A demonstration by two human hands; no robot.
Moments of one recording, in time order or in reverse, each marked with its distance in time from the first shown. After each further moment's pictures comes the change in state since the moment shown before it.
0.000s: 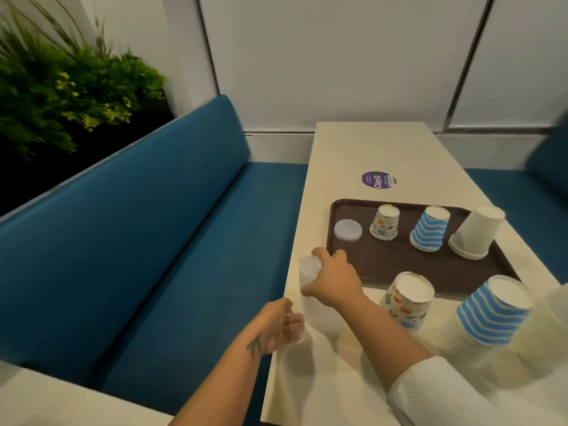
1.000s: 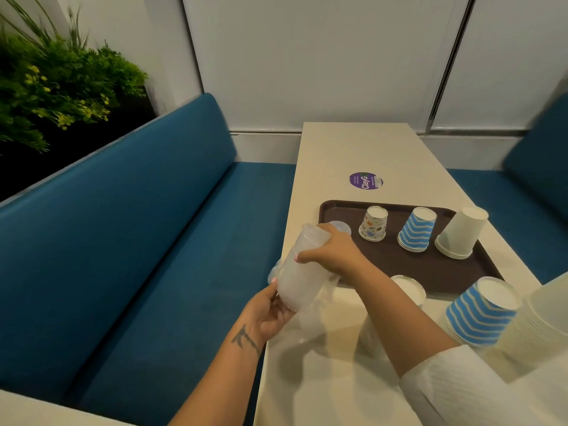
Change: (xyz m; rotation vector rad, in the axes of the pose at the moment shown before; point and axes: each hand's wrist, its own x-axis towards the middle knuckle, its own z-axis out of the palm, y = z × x) left_hand 0.013 0.026 0.011 -0.603 -0.094 0.046; right_hand 0.026 -0.001 -0.043 0.530 -0.018 0.050
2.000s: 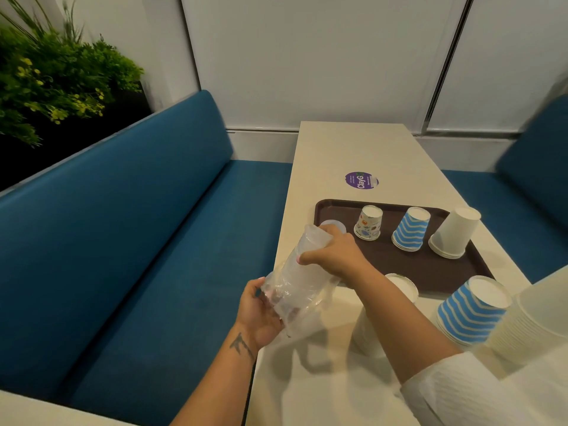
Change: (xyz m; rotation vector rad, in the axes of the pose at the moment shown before) left_hand -0.002 -0.011 -0.015 0.033 -0.264 0.085; right_hand -0.009 0.006 -0.008 -0.013 0.032 0.013
